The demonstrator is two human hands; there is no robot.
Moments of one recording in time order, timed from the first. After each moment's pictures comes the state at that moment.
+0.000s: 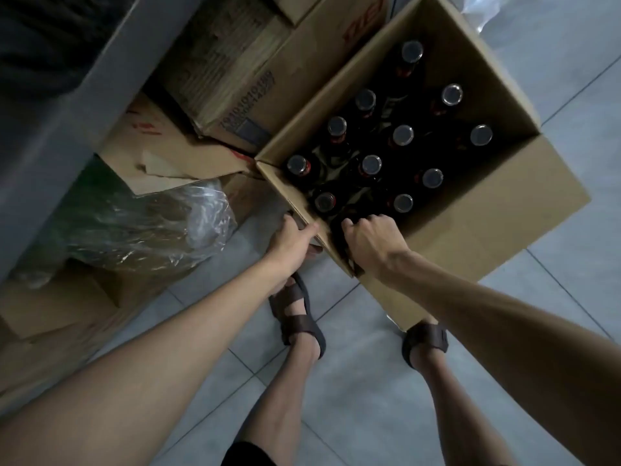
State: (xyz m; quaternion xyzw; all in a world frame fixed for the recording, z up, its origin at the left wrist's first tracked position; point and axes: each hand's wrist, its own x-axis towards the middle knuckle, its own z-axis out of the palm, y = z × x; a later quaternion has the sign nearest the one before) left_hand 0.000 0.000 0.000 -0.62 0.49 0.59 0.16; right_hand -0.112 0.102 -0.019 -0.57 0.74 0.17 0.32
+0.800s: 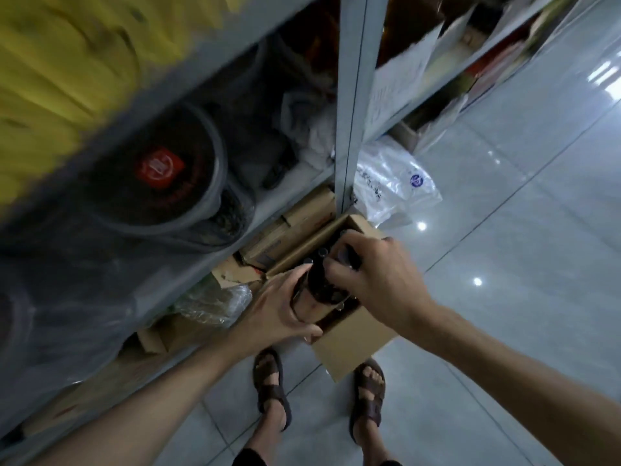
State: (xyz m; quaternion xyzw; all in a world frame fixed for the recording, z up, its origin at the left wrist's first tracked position) left_hand -0.059 -0.004 0.359 -0.32 0.81 0.48 0.13; right_hand -0.237 0.099 0.450 -0.48 0.79 -0.28 0.25
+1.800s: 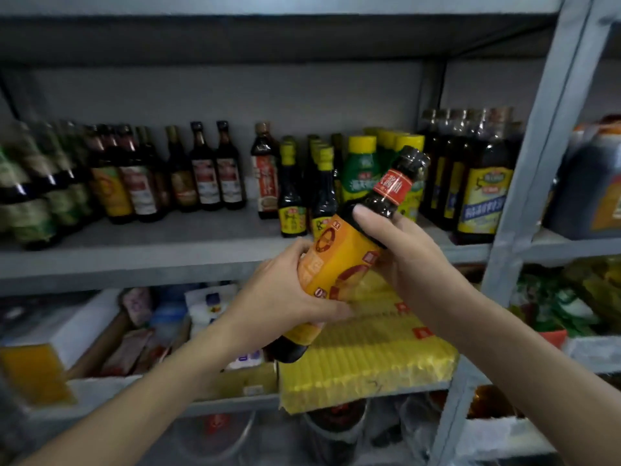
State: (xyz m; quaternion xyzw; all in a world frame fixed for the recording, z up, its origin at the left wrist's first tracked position) left_hand 0.068 0.034 1.028 -0.43 0.77 0.31 -0.37; right_hand -0.114 0.047 1.051 -0.57 0.39 -0.56 0.46
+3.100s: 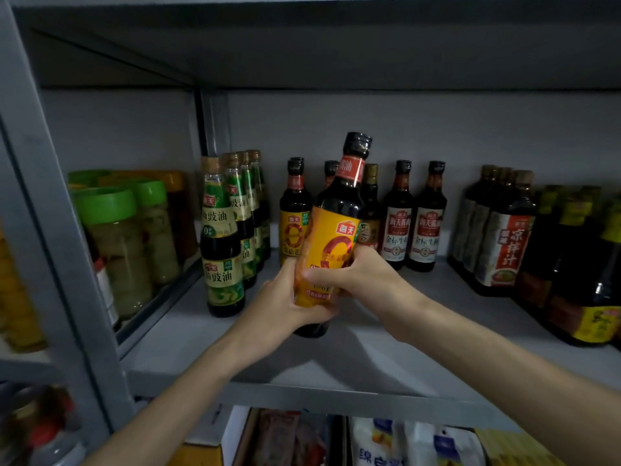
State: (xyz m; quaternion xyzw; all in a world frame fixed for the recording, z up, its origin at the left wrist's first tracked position) left_hand 0.483 -0.207 1.026 -0.45 0.71 0.31 -0.44; right_hand 0.320 -0.222 1.067 -0.66 0.42 -0.41 0.47
